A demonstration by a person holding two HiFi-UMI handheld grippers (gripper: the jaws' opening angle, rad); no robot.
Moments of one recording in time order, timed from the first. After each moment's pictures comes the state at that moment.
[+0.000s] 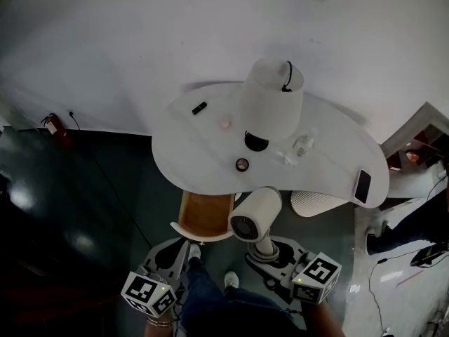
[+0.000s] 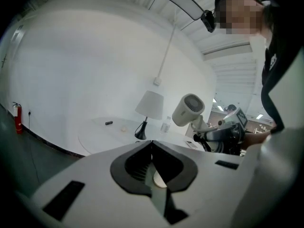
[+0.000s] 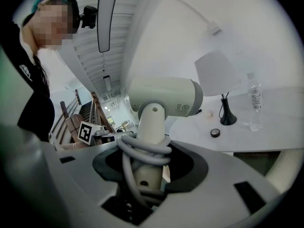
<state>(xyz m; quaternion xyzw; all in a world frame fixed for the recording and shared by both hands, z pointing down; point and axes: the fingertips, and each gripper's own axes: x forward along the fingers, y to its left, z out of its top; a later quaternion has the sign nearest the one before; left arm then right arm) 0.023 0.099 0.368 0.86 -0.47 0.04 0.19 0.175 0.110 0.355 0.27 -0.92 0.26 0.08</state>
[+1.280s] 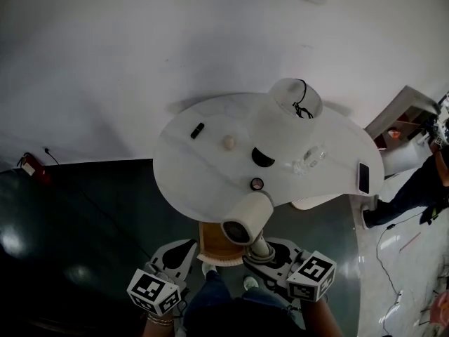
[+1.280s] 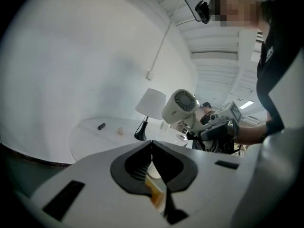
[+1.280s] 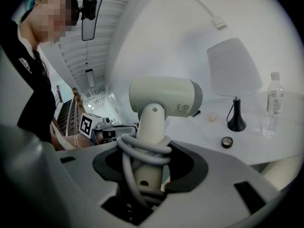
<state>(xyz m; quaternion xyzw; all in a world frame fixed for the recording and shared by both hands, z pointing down) -0.069 -0.020 0.365 0.92 -0.33 0.08 0.20 0.050 0.023 0.355 0.35 -0.89 0.28 0.11</state>
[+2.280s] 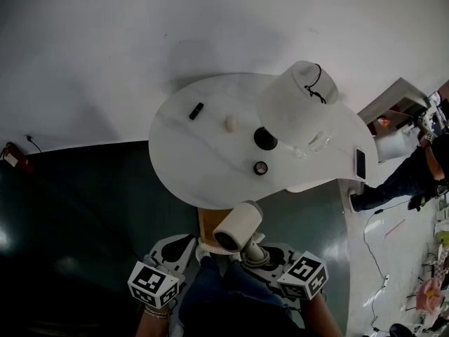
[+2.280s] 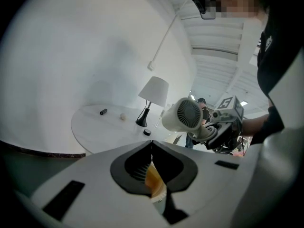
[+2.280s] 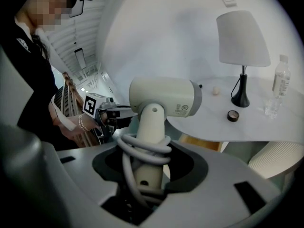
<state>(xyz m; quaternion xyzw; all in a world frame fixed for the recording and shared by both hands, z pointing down) -0.104 -0.018 0.425 0.93 -0.28 0.12 0.23 0.007 0.059 0.424 0.33 -0.85 0.33 0.24</state>
